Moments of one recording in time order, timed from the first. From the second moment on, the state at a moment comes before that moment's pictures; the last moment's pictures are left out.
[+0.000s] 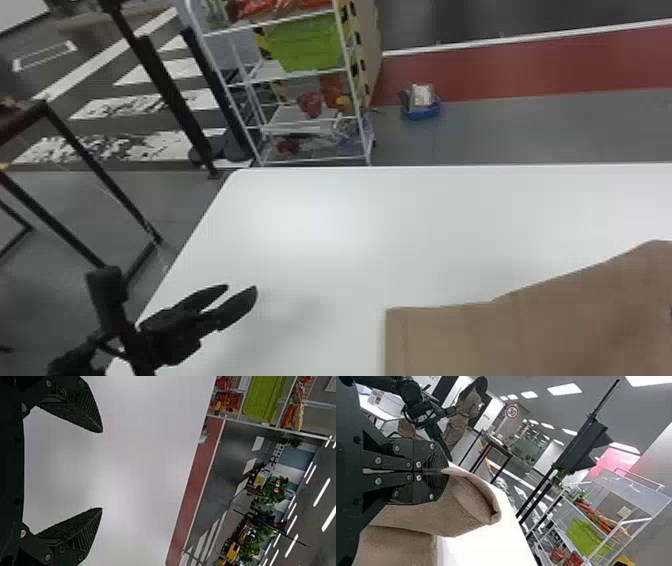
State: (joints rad) left arm 0.43 0.04 0.72 -2.18 0.22 0.87 -0.84; right arm 0.27 -0.16 -0.66 -2.37 -0.94 1.57 0.88
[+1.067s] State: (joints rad) left arm 0.43 0.04 0.68 -2.18 0.20 0.89 -0.85; right arm 0.28 -0.18 -0.56 -2.22 -0.45 1.57 1.09
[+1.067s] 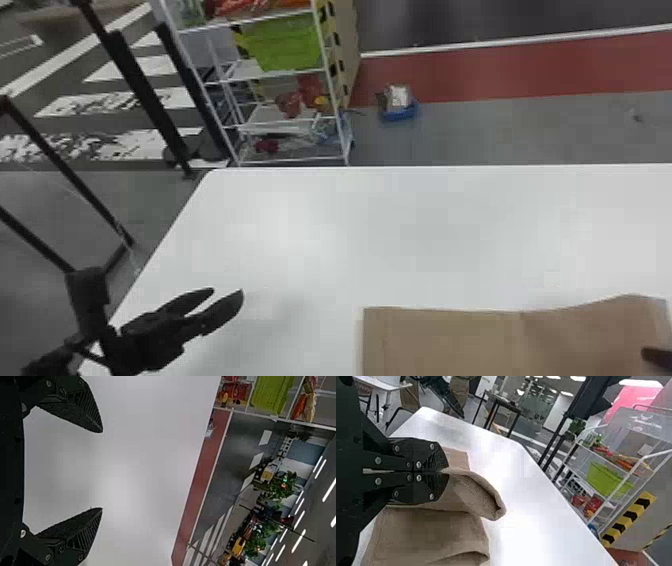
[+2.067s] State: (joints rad) left arm 0.44 0.04 0.69 -2.20 0.20 0.91 -0.87; right arm 0.30 -0.20 -0.44 -2.23 -0.21 1.52 1.04
